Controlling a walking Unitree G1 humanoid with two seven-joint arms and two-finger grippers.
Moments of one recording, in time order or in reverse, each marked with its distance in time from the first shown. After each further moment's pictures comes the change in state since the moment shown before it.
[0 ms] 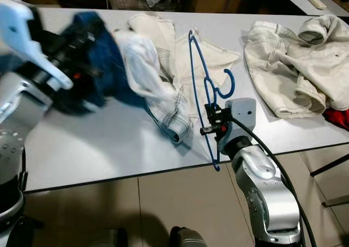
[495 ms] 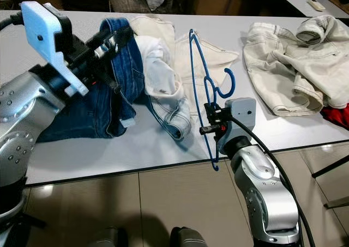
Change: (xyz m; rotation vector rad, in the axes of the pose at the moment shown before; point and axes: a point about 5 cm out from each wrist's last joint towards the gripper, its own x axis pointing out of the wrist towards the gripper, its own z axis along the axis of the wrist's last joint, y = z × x) left arm 0.001 -0.018 -0.011 0.065 0.043 -0.152; right arm 0.001 0.001 0.000 0.007 -0.004 -0.003
